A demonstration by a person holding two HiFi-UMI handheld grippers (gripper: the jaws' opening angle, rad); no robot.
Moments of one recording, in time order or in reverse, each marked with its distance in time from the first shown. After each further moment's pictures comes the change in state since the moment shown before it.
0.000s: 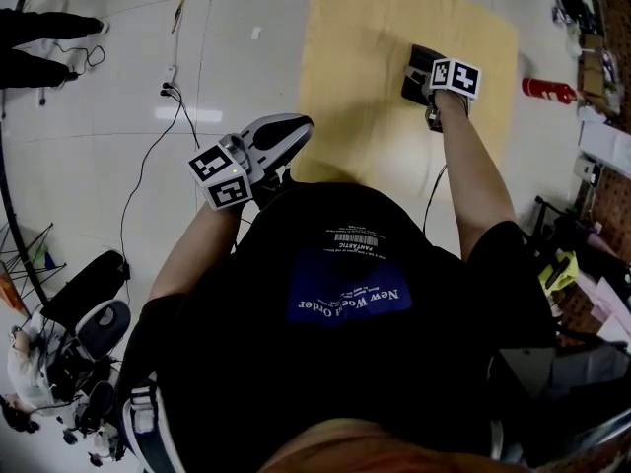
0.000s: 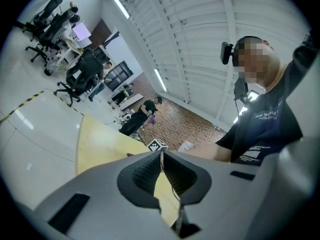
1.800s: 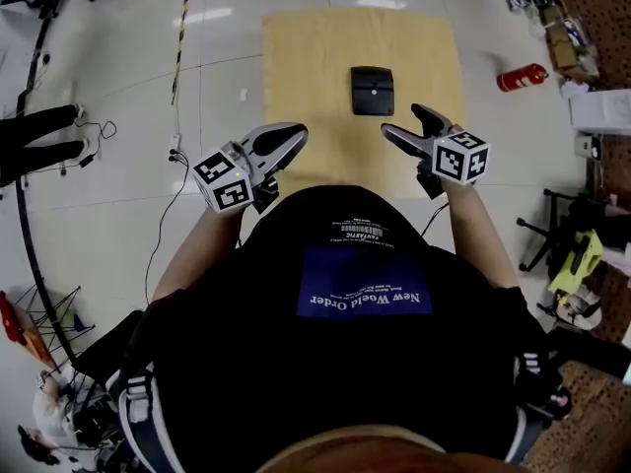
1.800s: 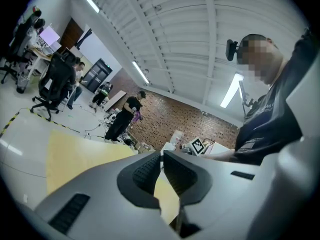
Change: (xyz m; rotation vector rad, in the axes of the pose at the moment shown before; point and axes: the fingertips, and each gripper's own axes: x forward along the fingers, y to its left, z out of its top) left arm 0.066 -0.075 0.017 0.207 0.099 -0.114; right arm -0.239 0.067 -0.058 -0.229 -0.484 0.572
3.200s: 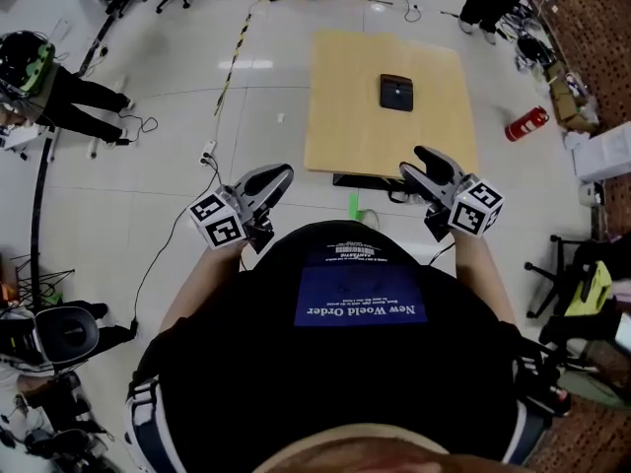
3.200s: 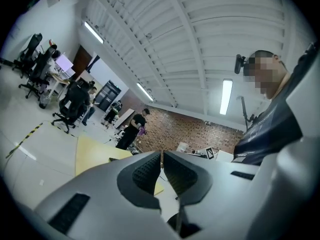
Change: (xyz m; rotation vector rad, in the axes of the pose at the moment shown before) left arm -0.170 -0.209 -0.086 0.045 -0.200 0.155; right arm -0.167 0.214 -0.087 -0.197 -0.274 0.259
